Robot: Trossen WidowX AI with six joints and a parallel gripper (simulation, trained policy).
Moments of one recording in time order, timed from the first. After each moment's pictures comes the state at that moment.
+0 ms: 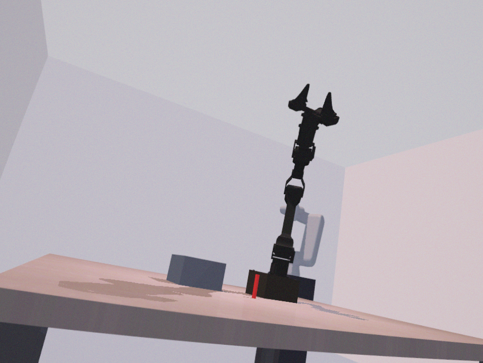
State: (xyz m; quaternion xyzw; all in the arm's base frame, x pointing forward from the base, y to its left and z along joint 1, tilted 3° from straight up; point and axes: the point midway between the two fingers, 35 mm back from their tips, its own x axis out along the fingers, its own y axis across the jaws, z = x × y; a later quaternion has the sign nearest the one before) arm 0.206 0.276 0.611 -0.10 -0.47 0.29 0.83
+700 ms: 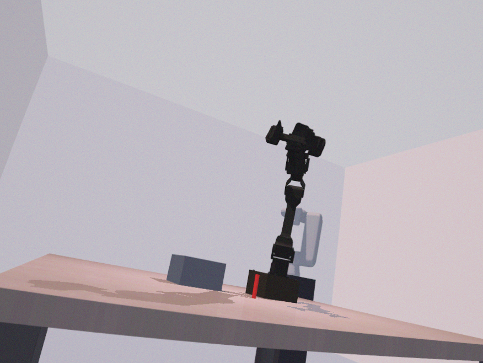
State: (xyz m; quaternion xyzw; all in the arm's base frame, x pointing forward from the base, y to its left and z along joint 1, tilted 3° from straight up) arm 0.291 0.301 0.445 -0.05 -0.14 0.34 0.93
